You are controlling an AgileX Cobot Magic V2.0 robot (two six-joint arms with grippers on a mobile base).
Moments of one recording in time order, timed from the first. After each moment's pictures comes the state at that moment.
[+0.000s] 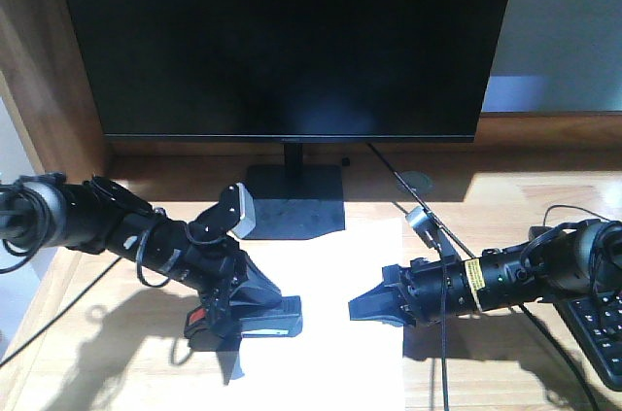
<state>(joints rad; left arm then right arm) -0.22 2.10 -1.26 -1.17 0.96 1.88 0.06 2.14 -1.01 -1.69 -1.07 1.89</state>
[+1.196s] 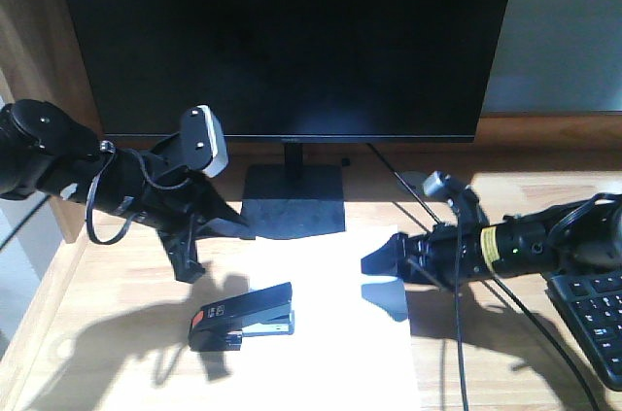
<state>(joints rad) -0.22 1.75 -1.25 -0.90 0.83 1.61 0.06 1.95 -1.01 -1.77 -0.76 1.95</state>
